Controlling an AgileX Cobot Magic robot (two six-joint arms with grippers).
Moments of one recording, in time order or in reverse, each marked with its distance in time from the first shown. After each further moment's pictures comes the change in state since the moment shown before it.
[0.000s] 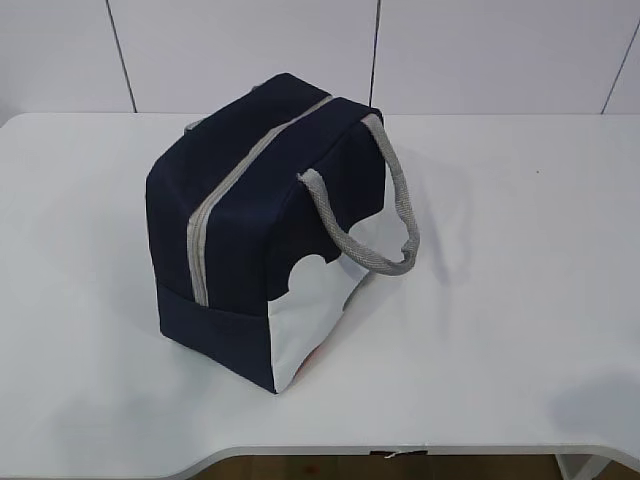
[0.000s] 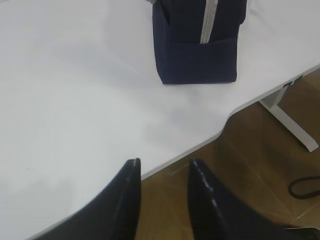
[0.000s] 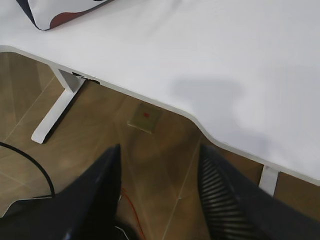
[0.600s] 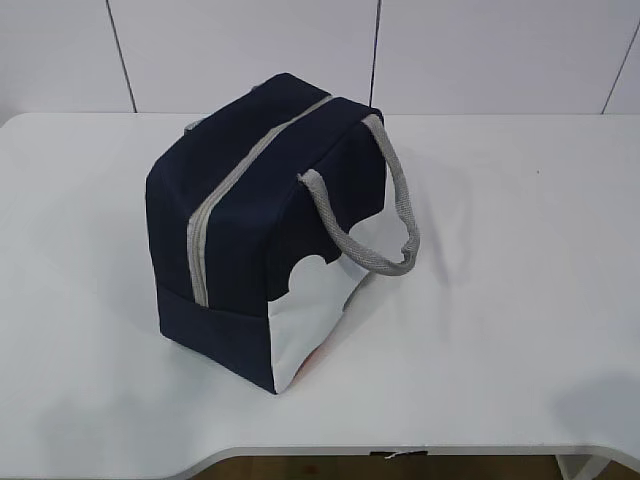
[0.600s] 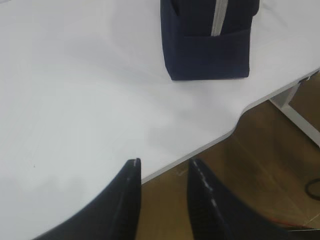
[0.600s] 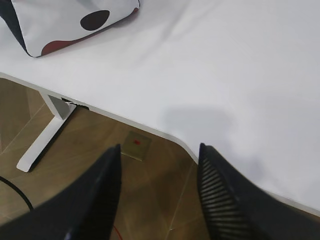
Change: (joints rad) left arm 0.000 -0.023 0.054 0.040 -0.031 0.000; right arm 0.000 -0.052 0.048 -0.028 -0.094 -0.003
